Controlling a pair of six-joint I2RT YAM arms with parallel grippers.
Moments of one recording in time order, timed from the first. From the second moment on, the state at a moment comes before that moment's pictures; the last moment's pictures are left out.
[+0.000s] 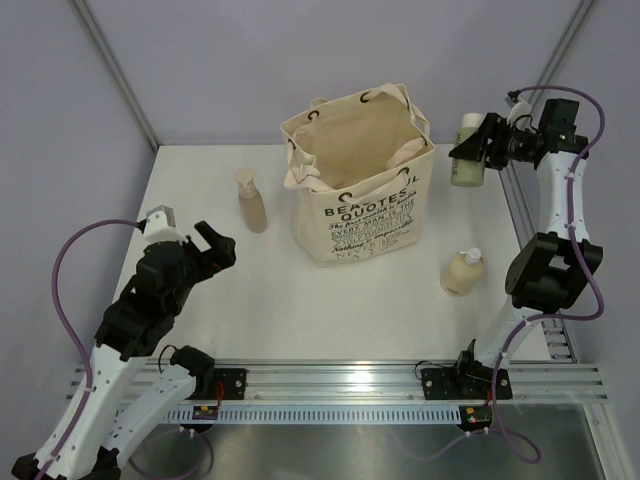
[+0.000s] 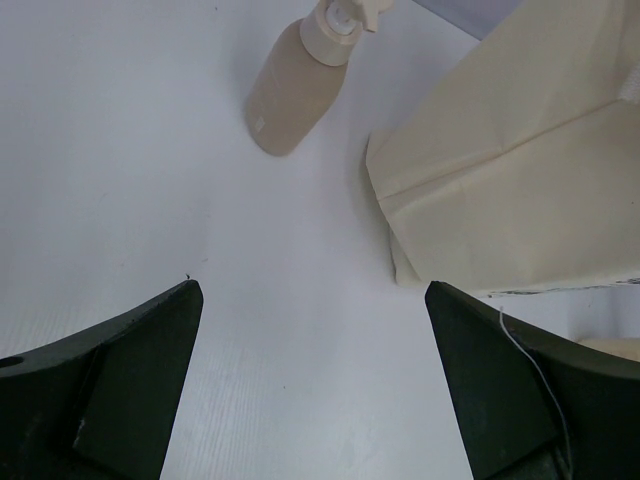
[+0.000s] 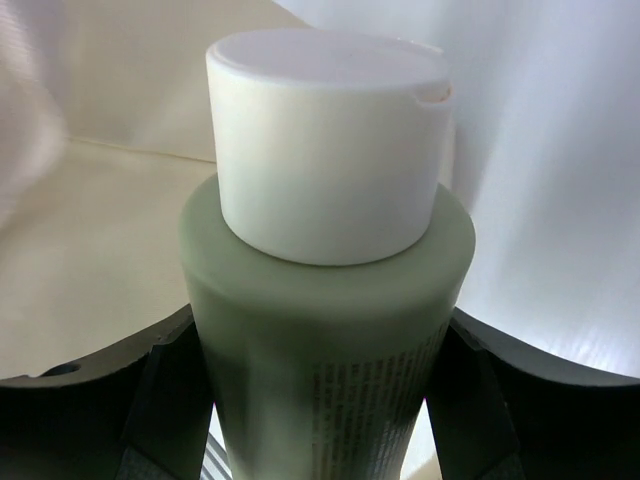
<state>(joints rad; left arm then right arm) -0.45 0.58 0.89 -0.74 -0.35 -0.65 -0.30 1.85 1.83 -0.82 -0.94 0.02</state>
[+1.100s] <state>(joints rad) -0.45 0.56 0.66 -0.47 -0.29 -0.49 0.33 1.99 2.20 -1.07 -0.53 -0.53</state>
